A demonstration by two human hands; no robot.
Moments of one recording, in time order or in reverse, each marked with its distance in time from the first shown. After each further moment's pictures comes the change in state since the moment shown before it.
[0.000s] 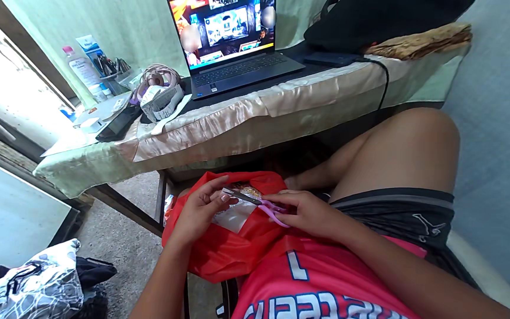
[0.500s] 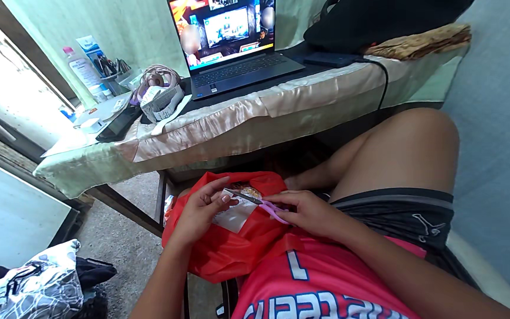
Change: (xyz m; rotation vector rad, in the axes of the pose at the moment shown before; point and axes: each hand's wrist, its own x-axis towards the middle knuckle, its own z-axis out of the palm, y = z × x) left_hand 0.001 -0.001 0.001 -0.018 -0.014 0.004; right_hand 0.000 0.001 -0.001 0.008 0.001 0.020
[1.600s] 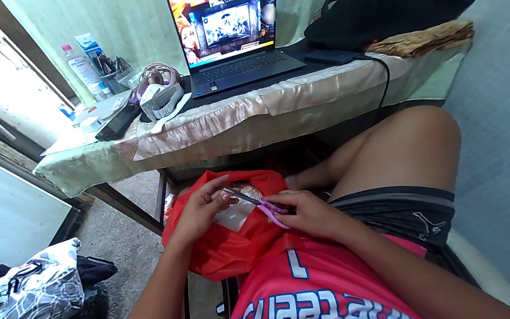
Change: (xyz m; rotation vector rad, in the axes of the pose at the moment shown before) left_hand 0.001 -0.001 0.001 0.021 0.018 -0.008; right_hand -0.002 -0.004 0.002 -0.003 -0.009 -0.002
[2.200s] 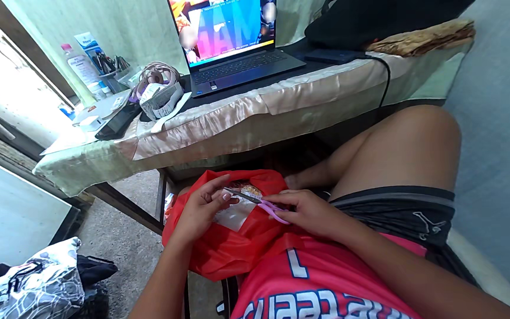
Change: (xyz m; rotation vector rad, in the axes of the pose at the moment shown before) left_hand 0.000 0.000 0.000 -0.006 -0.011 -0.001; right_hand 0.000 0.000 0.000 0.001 0.016 0.003
